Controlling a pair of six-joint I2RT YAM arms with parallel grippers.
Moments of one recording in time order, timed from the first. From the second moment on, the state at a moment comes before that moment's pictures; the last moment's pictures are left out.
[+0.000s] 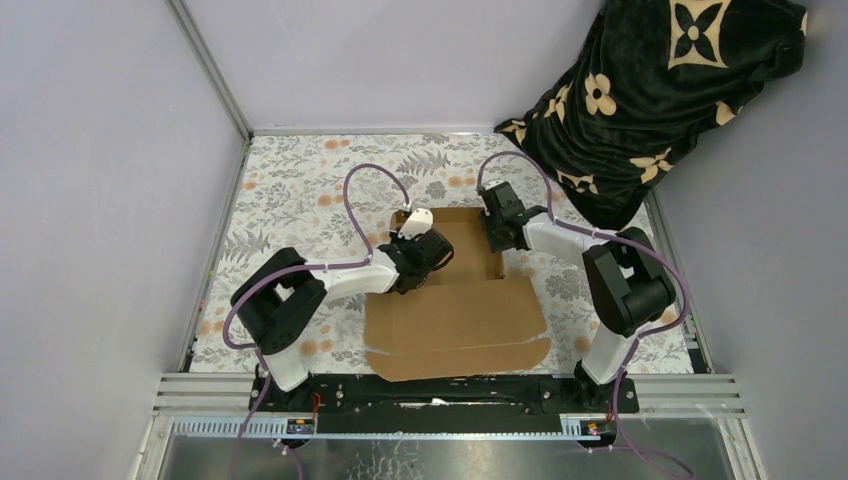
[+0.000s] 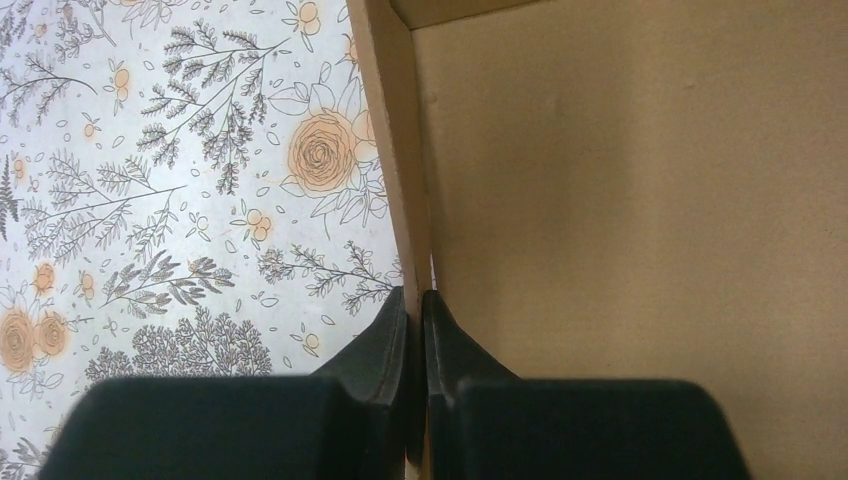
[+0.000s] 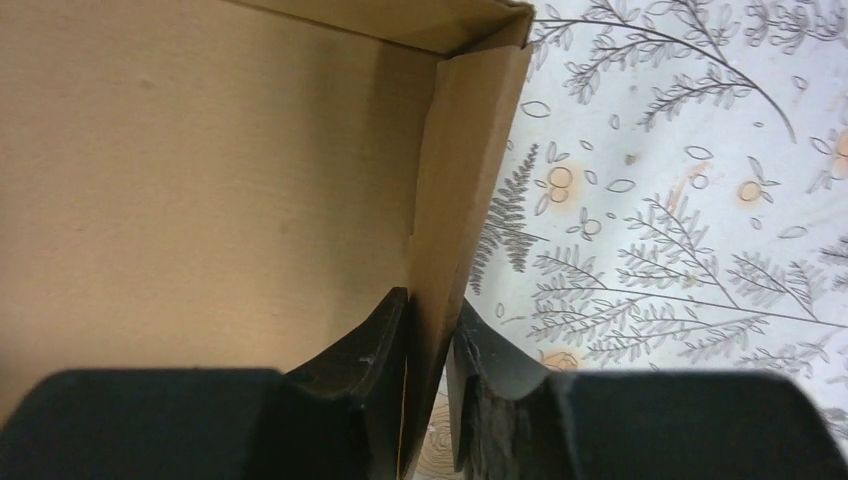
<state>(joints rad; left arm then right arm) -0.85 1.74 0.98 -0.30 -0.80 -0.46 0.50 1.75 1.05 -0.31 0.16 0.13</state>
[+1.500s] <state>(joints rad) -0.79 1.70 0.95 -0.23 -0.65 -0.49 0.64 2.00 1.29 -0.43 0.65 0.06</state>
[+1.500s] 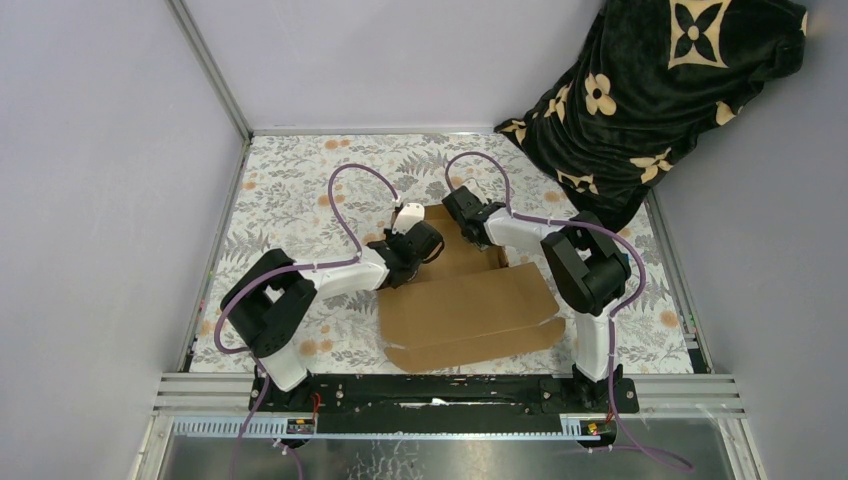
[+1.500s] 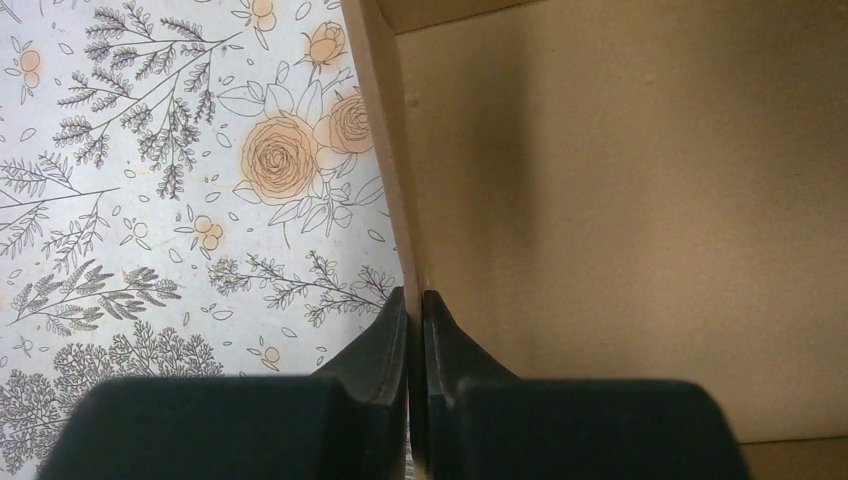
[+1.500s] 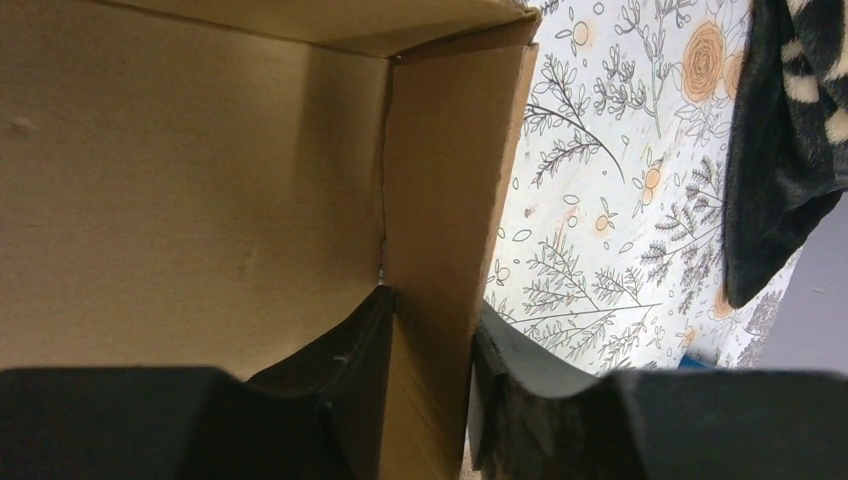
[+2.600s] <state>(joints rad) -0.78 1.68 0.93 -0.24 -0.67 -0.47 0.58 1.81 1.19 -0.34 0.45 0.09</state>
